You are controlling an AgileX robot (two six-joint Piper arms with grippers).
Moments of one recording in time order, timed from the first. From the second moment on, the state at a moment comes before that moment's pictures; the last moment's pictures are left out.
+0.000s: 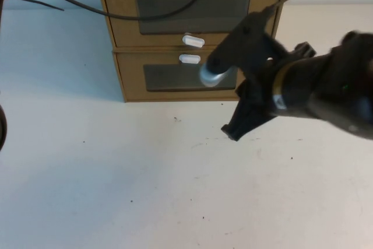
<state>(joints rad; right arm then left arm) 0.78 1.49 -1.21 -0.48 0.62 0.21 -0.25 2.21 -2.48 -0.71 1.12 0.53</state>
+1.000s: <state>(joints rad) 0.87 1.86 -1.34 -1.66 0.54 1.02 -0.25 2.21 -2.49 -0.70 1.14 0.41</state>
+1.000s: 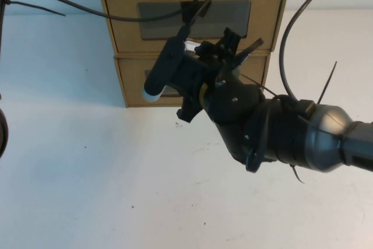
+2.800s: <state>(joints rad) 0.77 2.02 -1.52 -1.65 0.46 0.81 -0.27 2.20 -2.49 -0.68 1.14 0.35</state>
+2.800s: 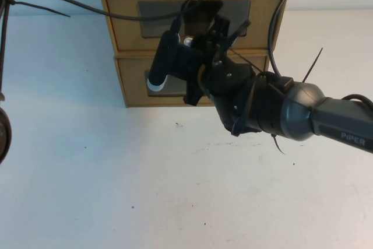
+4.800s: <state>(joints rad) 0.87 1.82 -1.33 -1.36 0.59 0.55 -0.29 2.21 -2.49 -0.72 1.21 0.30</state>
